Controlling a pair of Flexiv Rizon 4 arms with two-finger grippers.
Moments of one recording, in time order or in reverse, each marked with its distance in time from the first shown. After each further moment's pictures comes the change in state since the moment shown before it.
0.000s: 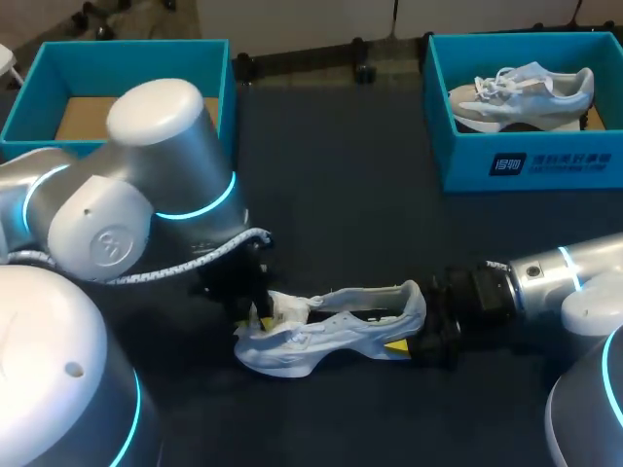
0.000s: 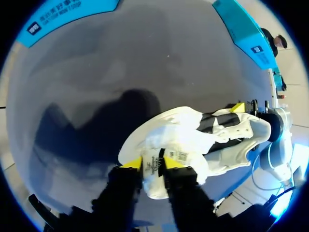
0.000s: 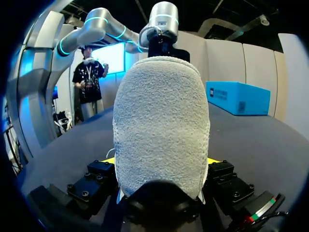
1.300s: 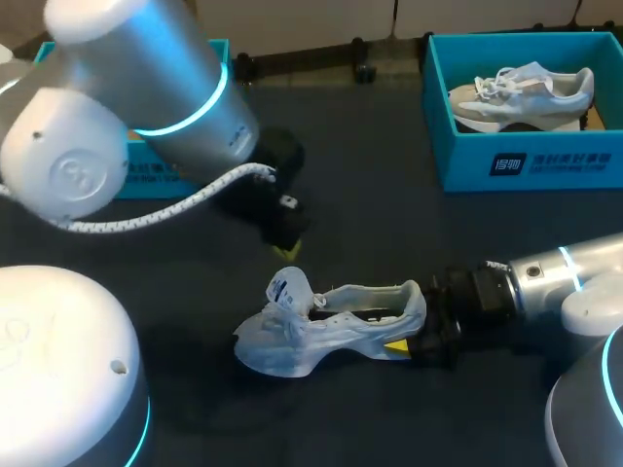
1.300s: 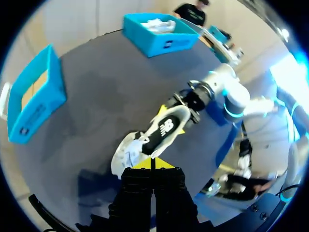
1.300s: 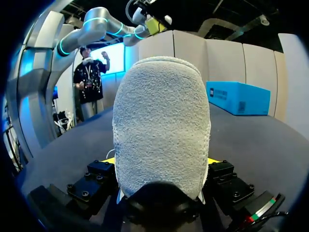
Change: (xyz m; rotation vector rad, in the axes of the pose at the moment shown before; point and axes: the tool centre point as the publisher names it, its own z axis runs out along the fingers) left arm 0.092 0.006 -0.148 0.176 0.085 0.671; right arm 0.000 0.000 0.000 0.000 0.000 0.000
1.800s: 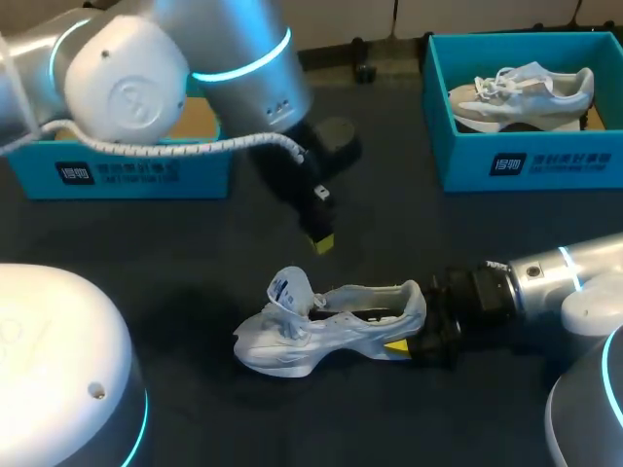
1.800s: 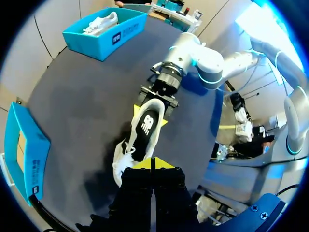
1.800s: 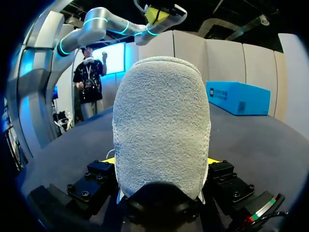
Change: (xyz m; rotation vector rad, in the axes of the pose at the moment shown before) left arm 0.020 -0.025 0.008 -0.166 0.107 0.375; right arm 0.000 0.000 0.000 0.000 0.000 0.000
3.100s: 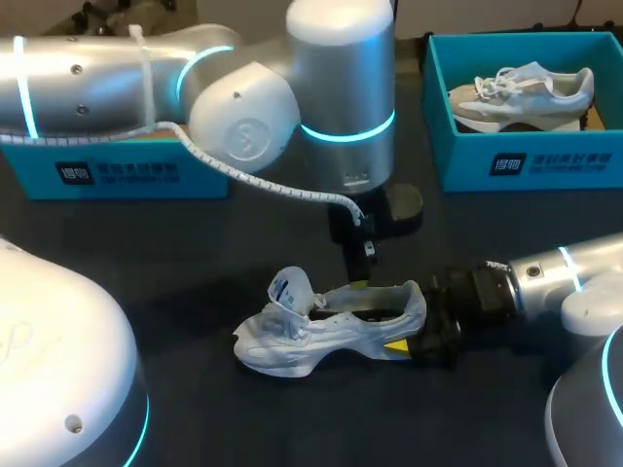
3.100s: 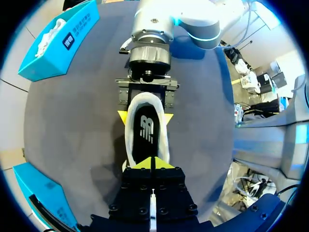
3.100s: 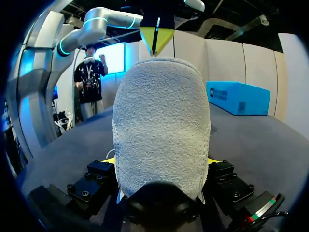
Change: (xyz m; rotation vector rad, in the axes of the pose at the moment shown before) left arm -0.011 -0.026 0.102 -0.189 -0.075 0.395; right arm 0.000 0.000 0.000 0.000 0.000 0.000
